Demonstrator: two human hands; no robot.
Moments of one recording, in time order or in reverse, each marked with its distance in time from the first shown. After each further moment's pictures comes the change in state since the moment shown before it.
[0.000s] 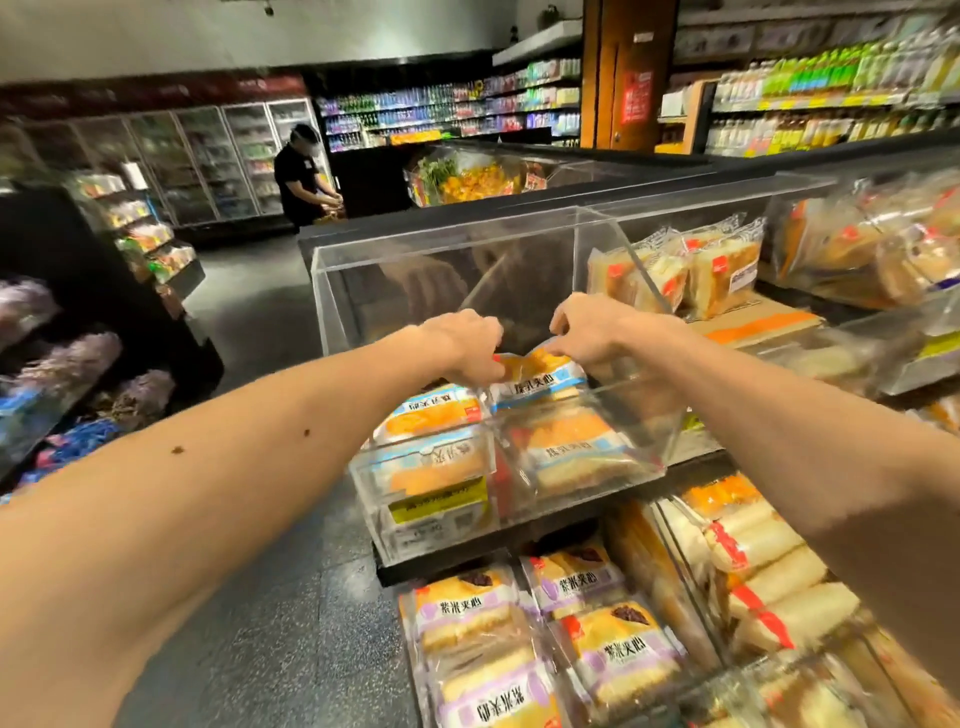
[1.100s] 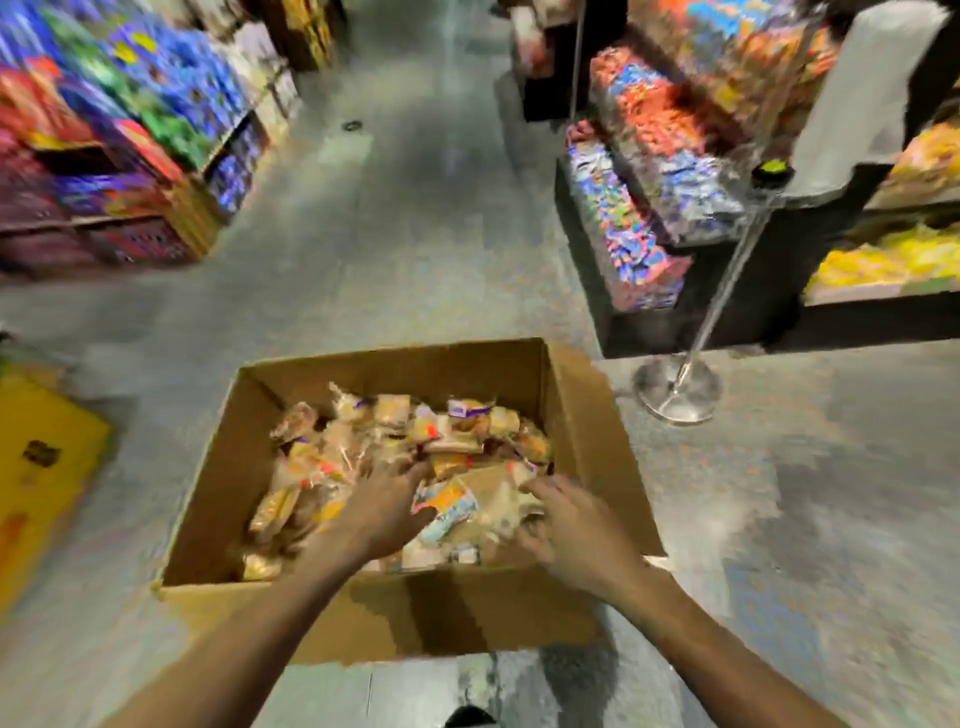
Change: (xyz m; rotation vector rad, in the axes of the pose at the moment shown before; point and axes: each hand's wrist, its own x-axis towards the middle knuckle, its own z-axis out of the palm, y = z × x) left_hand -0.986 0.322 0.329 -0.610 -0.281 -1.923; right_hand -0.747 -0.315 0.417 -0.190 -1.000 -1.704
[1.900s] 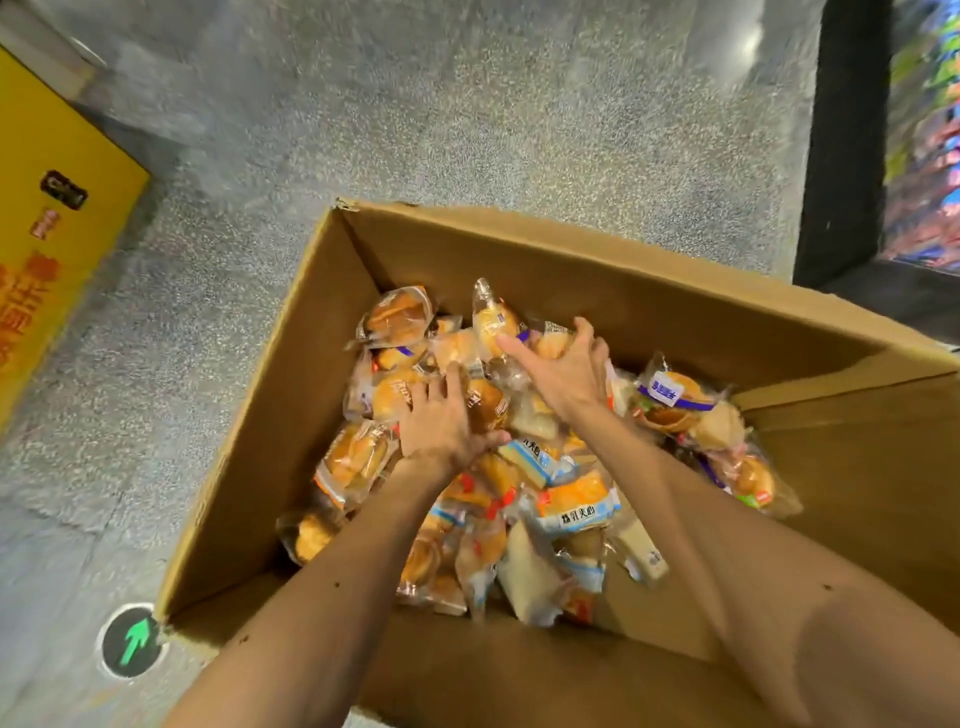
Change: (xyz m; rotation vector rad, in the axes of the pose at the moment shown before) left_hand 0.187 -0.254 0.176 -0.387 -0.145 -0.591; right_hand 0.426 -0.124 0.199 0.478 -0.067 0.405
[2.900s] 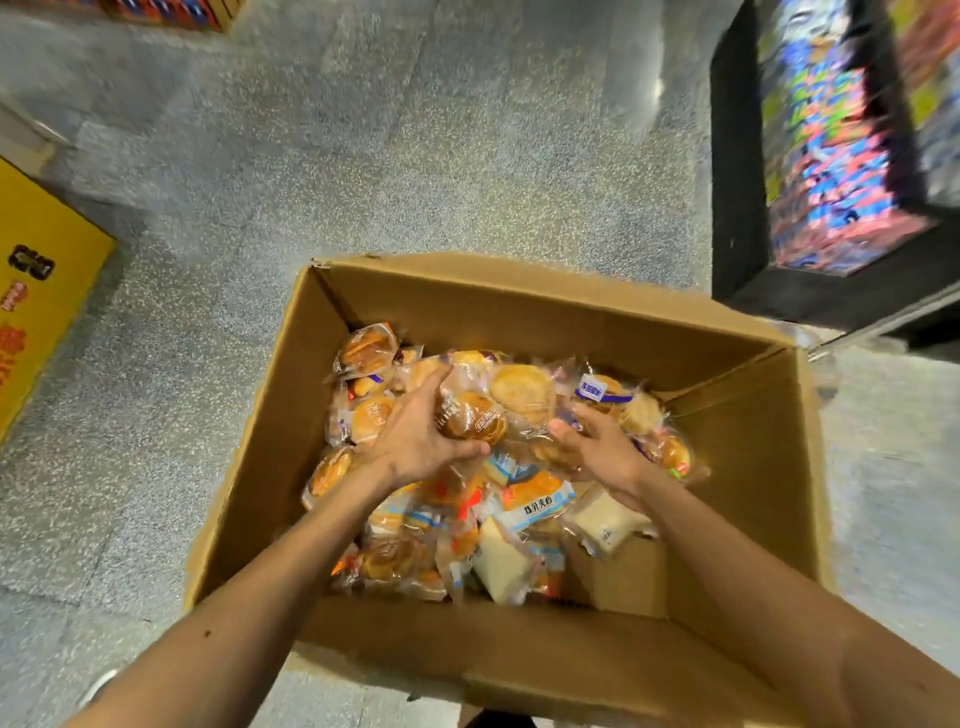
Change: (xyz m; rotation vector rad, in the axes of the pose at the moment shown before) left_hand -0.072 0.012 -0.081 -0.560 -0.038 0.311; right_hand -0.085 0.062 -0.091 0.355 -0.308 0.034
